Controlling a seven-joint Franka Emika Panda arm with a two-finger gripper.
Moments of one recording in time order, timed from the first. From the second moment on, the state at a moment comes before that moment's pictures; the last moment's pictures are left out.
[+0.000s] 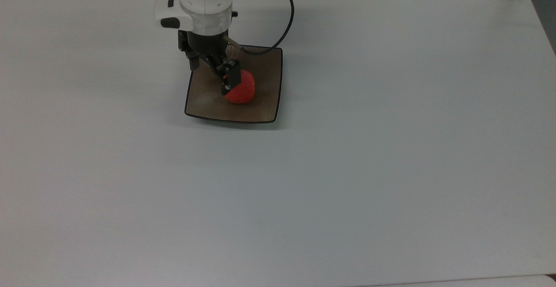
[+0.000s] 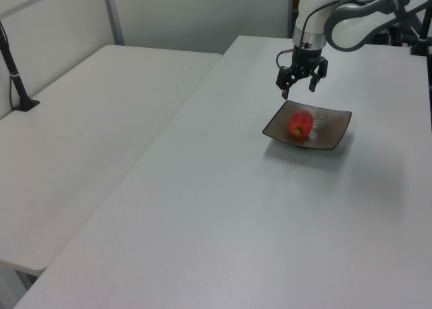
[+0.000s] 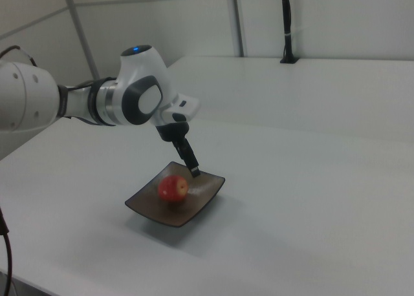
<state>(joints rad) -0.07 0.16 0.12 -1.94 -0.16 2.24 0.74</state>
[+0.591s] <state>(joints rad) -0.07 0.03 0.13 -1.94 -0.16 1.98 0.09</state>
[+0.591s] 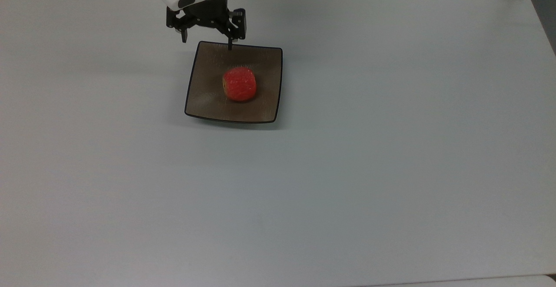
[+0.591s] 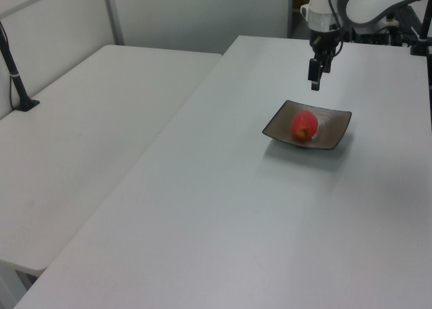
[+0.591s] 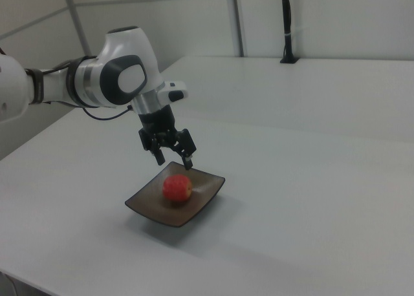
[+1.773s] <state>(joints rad) 0.07 -0.02 0.05 -1.94 0.01 1.93 0.02</state>
